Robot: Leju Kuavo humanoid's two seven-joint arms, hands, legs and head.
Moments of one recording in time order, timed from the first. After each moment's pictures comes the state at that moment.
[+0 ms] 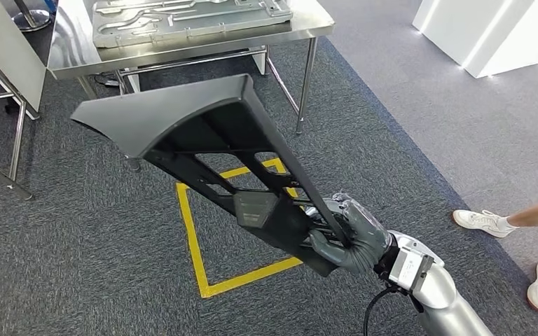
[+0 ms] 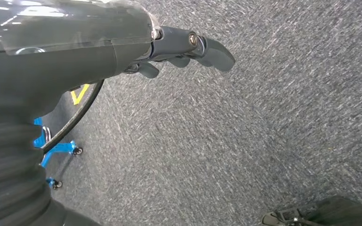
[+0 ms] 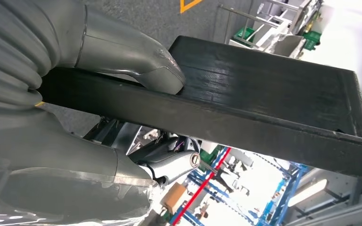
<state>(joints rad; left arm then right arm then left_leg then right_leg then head) -0.11 -0.21 0.88 -0.19 -1.37 0.35 0.00 -0.17 -0.33 0.33 -1.88 0.00 0.34 -0.43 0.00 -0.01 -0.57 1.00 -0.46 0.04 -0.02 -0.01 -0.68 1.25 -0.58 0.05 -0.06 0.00</state>
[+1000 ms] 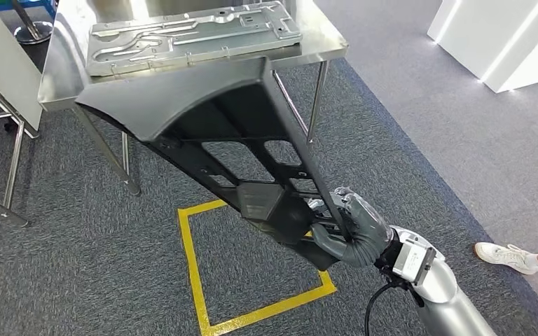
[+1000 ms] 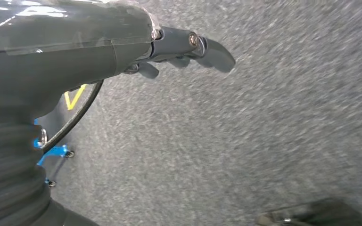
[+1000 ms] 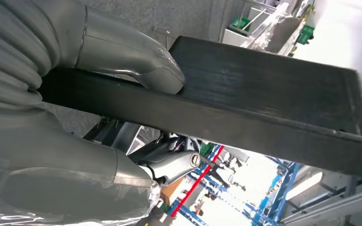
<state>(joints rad) -0.10 -0.21 0.89 -0.20 -1.38 0.35 0.00 -0.20 -0.33 0.33 -1.87 -0.02 0.35 -0.42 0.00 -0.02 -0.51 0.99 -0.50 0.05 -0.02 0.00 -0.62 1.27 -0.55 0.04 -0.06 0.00</state>
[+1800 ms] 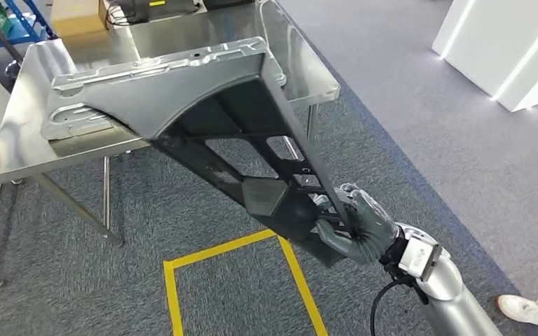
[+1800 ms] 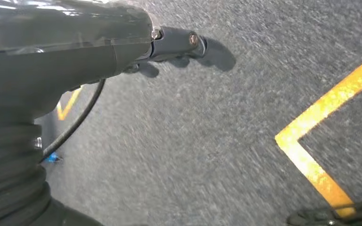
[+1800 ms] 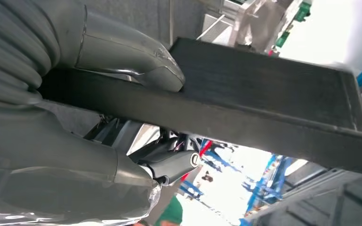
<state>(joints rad) -0.10 -0.21 0.90 -0.20 -1.37 0.36 0.00 -0.23 -0.32 0.32 -1.85 -0.03 0.35 -0.43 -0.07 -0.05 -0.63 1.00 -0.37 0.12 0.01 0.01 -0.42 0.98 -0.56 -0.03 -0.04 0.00</state>
